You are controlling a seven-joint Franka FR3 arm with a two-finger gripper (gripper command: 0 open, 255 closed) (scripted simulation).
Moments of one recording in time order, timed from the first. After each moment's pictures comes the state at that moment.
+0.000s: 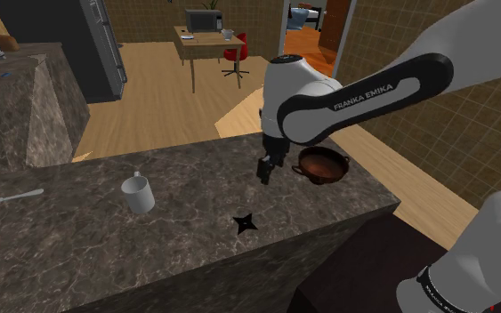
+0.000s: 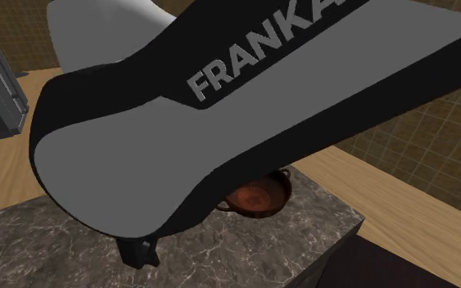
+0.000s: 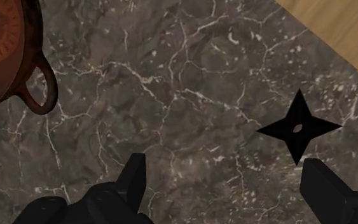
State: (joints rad) arm 0.20 -0.05 0.14 -2.26 -0.03 2.20 0.04
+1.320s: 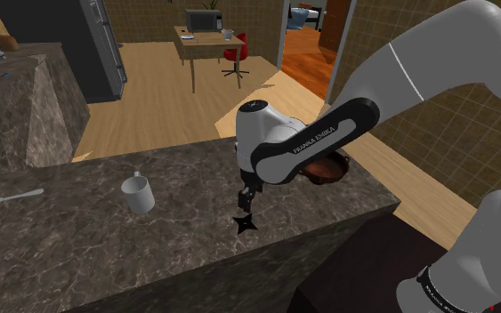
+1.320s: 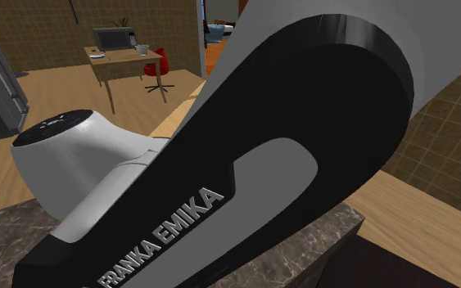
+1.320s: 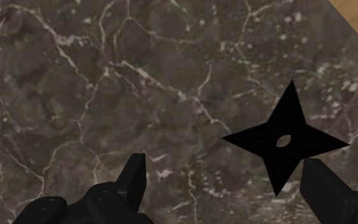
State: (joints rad) arm 0.26 0.23 0.18 -2.18 -0.09 2.36 0.04
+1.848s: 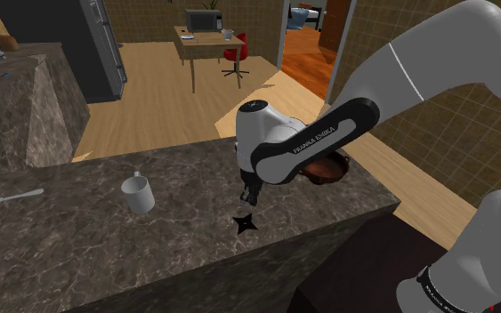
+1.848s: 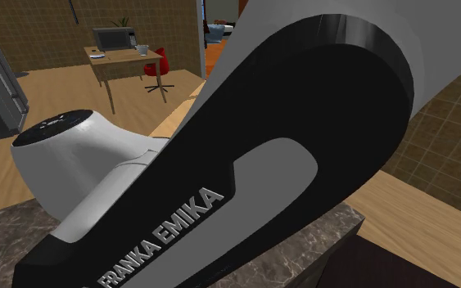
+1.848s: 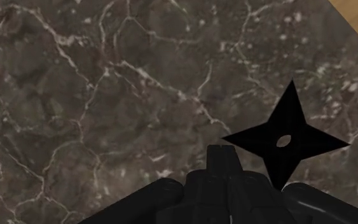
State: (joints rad) arm 0.26 0.23 0.18 -2.18 -0.09 2.36 0.04
